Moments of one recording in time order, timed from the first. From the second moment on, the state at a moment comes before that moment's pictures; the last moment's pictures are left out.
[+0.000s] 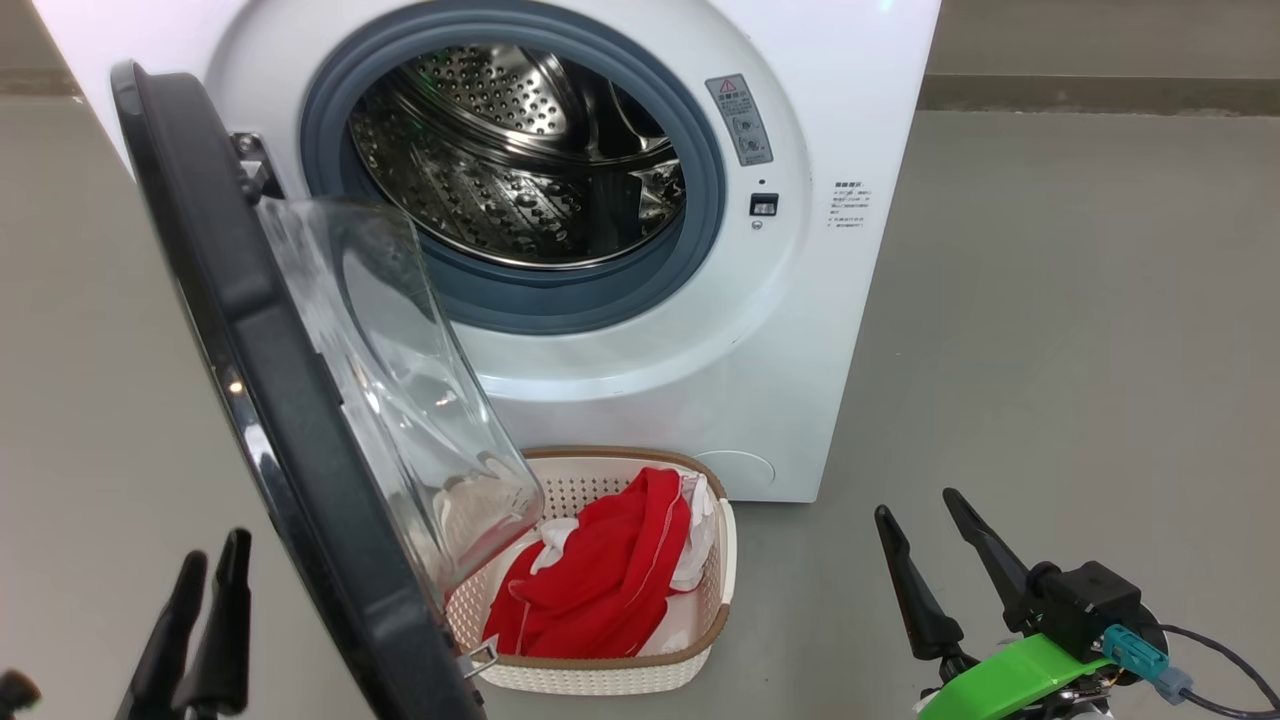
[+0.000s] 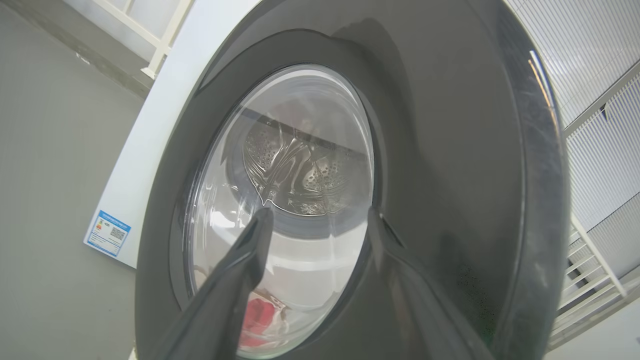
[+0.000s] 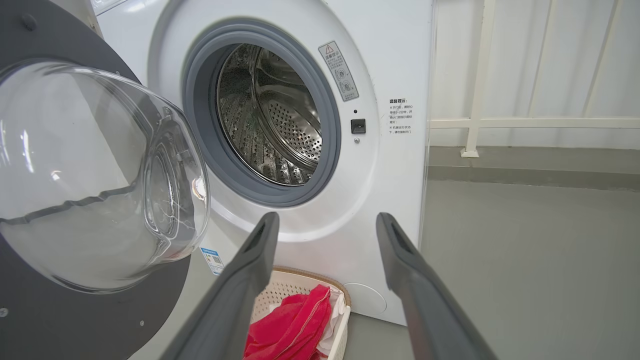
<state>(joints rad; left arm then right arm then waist) 0.09 0.11 0.18 -0.11 -1.00 -0.12 0.09 -0.04 -0.05 0.13 0.28 0.31 0.12 -0.26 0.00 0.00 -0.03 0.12</state>
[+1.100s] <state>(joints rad) 0.17 0.08 0.17 0.07 -0.24 -0.12 -0.25 -0.04 -0.05 0.14 0.28 0.31 0.12 -0.26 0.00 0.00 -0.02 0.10</state>
